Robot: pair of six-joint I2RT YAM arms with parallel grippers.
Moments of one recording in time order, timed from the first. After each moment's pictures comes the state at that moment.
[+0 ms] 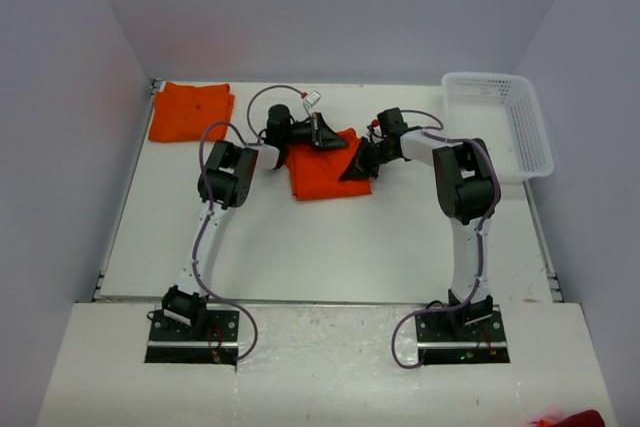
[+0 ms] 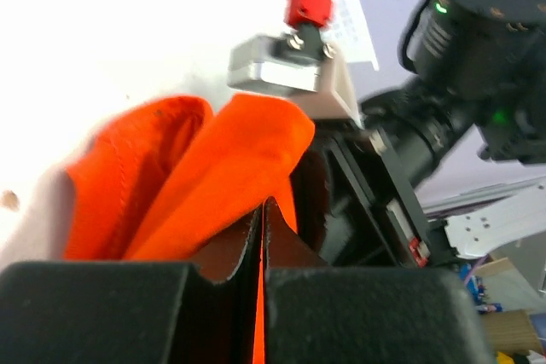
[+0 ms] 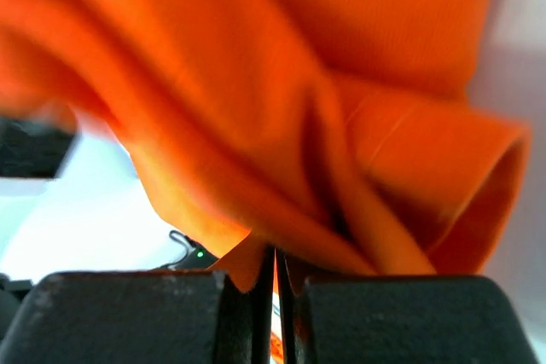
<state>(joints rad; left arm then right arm) -0.34 2.68 1.78 0.88 1.10 -1.08 0.29 2.21 1.49 -0.40 -0.70 0.76</state>
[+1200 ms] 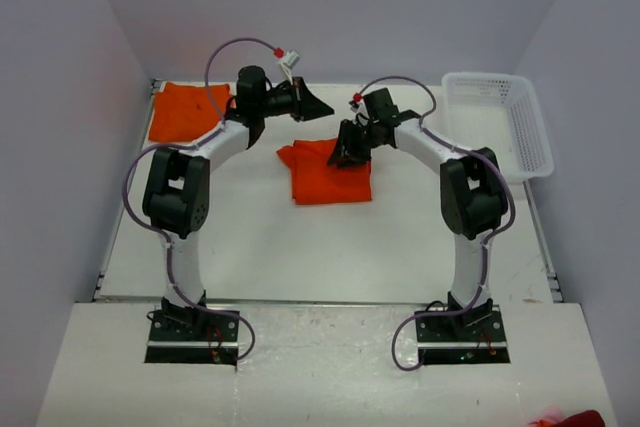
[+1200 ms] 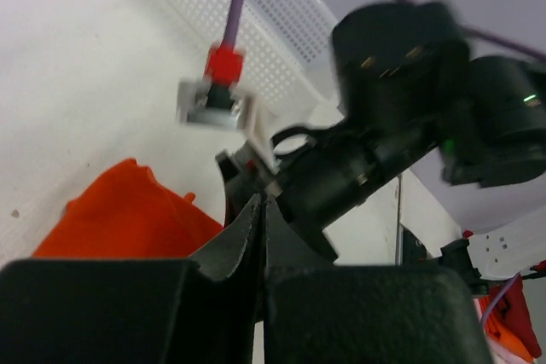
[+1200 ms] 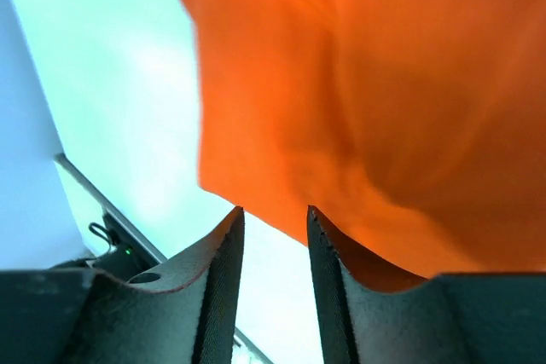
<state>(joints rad) -0.30 2.05 1.55 0.42 0.93 -0.64 0.39 2.05 1.53 -0.50 -0.54 0.54</state>
